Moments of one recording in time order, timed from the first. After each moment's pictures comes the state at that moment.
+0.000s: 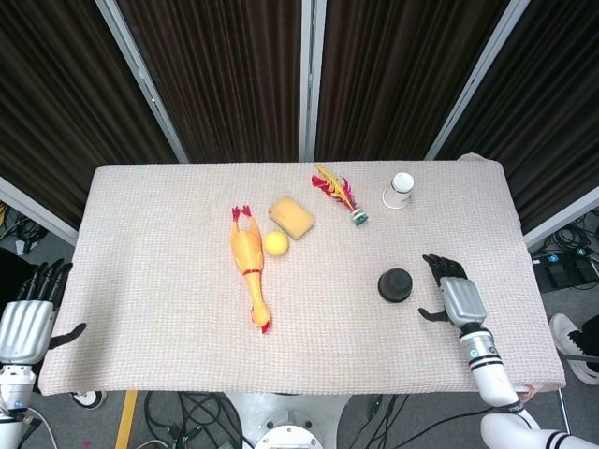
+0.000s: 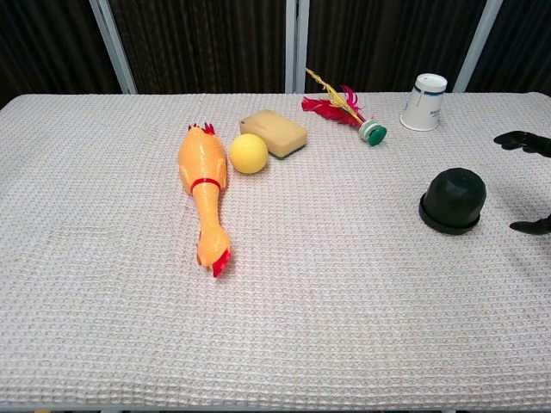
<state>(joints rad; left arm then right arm) -0.10 -1.24 -0.05 -1.44 1.50 1.49 0.02 0.37 -1.46 0.16 -1.42 -1.20 1.03 -0.08</state>
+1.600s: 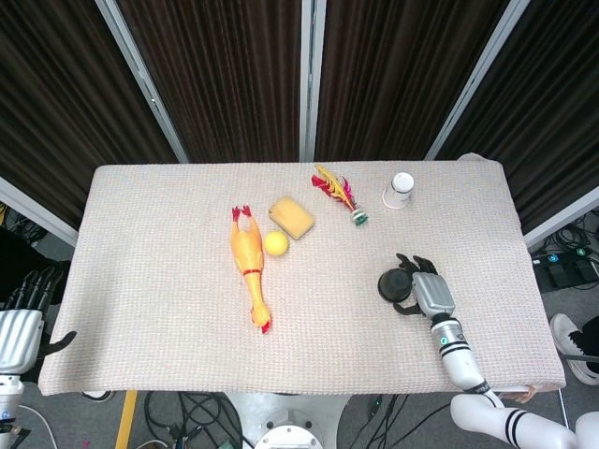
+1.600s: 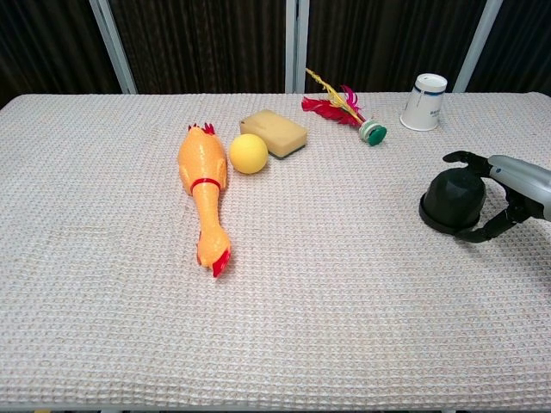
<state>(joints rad) -0.06 -1.24 -0.03 -1.38 1.51 1.52 -0.03 0.46 -1.64 0.17 -1.23 -1.15 0.95 -0.04</state>
